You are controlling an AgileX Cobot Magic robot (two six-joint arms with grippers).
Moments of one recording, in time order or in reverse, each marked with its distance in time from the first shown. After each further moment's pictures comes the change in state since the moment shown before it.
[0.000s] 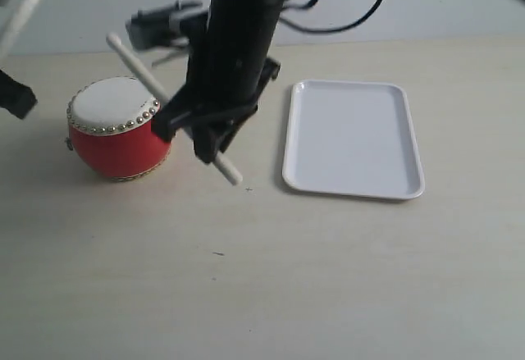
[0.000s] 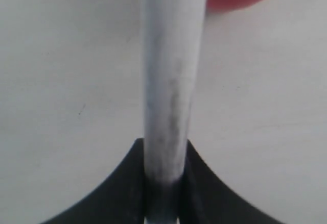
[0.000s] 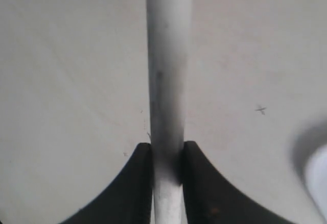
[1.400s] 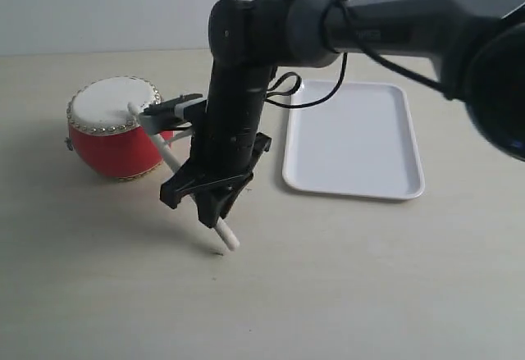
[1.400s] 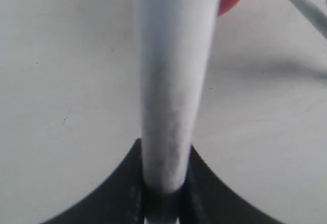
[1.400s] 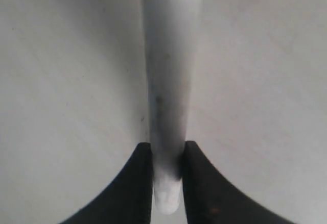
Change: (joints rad) left arm 0.000 -0.176 0.074 -0.071 -0.034 0.037; right arm 0.000 0.161 0.040 0.093 -0.037 -0.075
